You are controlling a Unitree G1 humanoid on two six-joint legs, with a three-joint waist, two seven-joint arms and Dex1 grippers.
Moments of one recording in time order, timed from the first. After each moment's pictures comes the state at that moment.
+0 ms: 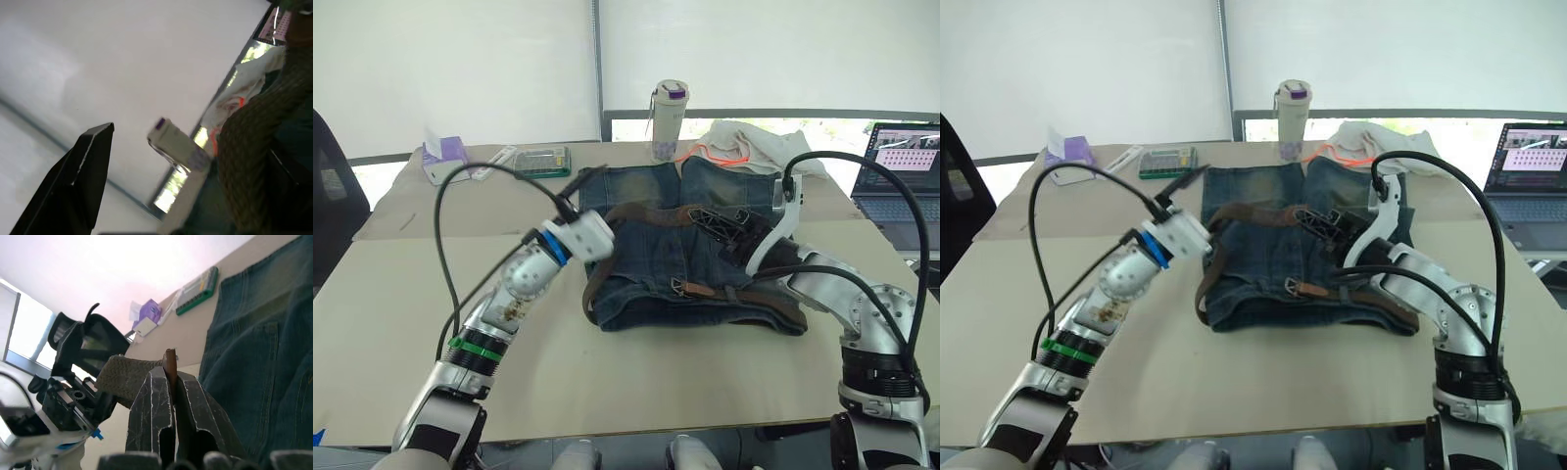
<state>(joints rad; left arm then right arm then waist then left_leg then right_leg) -0.60 0.43 -0.20 0.09 -0.05 -0.22 -0.35 -0.52 -0.49 -0.20 -0.19 1.58 0.92 -0.15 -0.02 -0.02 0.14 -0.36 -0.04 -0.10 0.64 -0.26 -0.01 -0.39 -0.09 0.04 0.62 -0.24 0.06</state>
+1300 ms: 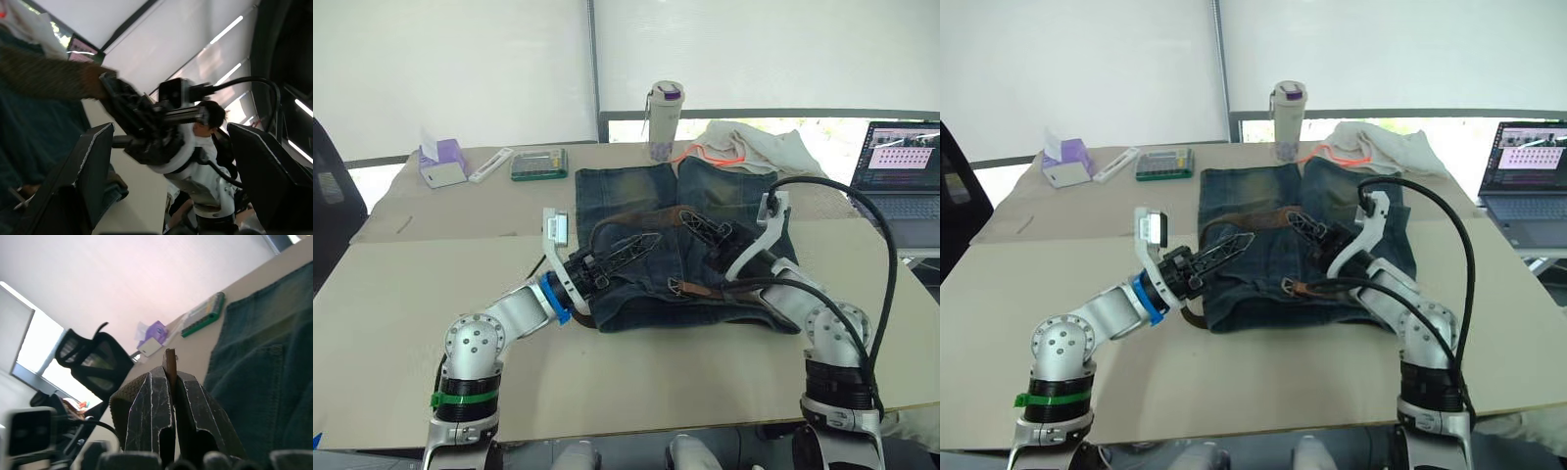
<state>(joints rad) -0.37 0.26 0.14 -0.19 -1.49 0.92 -0.17 -0.46 -0.31 -0.25 -0.23 1.28 0.85 0.10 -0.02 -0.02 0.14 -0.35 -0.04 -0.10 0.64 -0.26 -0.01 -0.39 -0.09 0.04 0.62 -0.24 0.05</state>
